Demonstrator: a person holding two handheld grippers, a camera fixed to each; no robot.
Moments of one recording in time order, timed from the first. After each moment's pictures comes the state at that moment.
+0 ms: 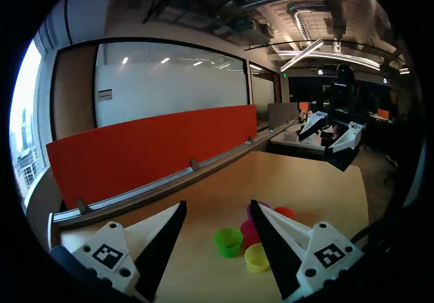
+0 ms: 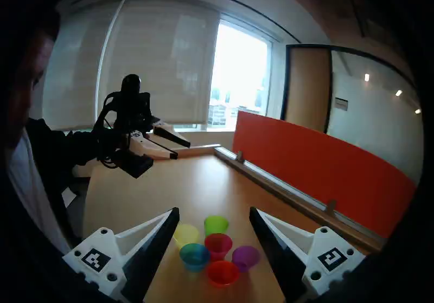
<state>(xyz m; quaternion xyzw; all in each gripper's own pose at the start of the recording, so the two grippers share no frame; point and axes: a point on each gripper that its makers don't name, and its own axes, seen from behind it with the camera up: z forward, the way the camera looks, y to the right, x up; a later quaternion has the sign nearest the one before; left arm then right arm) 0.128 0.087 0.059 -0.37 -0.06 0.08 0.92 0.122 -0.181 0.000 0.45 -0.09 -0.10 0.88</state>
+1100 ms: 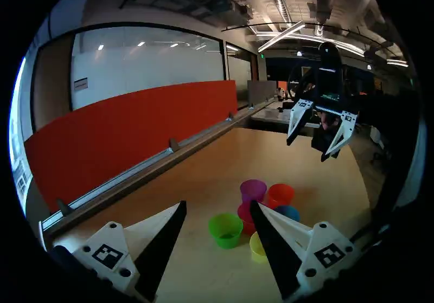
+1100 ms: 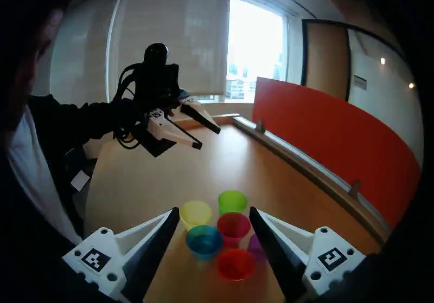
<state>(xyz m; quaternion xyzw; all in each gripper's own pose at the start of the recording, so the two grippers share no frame) 0.065 0.117 0.097 -0.44 -0.11 0.12 0.88 0.044 -0.208 0.016 0.49 -0.18 -0.13 0.84</state>
